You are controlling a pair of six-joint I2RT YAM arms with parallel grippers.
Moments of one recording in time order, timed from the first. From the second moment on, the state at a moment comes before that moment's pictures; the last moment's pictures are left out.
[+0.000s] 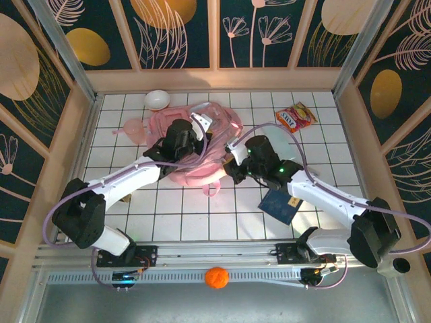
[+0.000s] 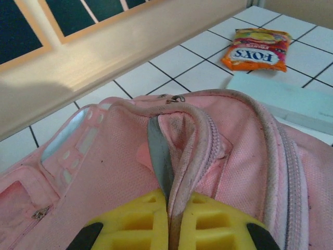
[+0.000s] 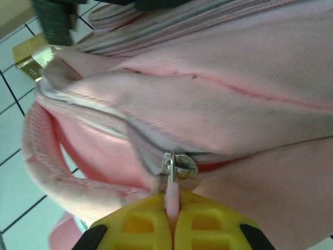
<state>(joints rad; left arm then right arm) -0.65 1.51 1.01 0.09 -0.05 0.07 0.75 1.24 0.84 -0.23 -0.24 0.06</state>
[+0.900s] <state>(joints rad) -0.68 1.56 1.04 0.11 0.00 -0.07 0.87 1.28 0.87 -0.24 -0.27 0.47</state>
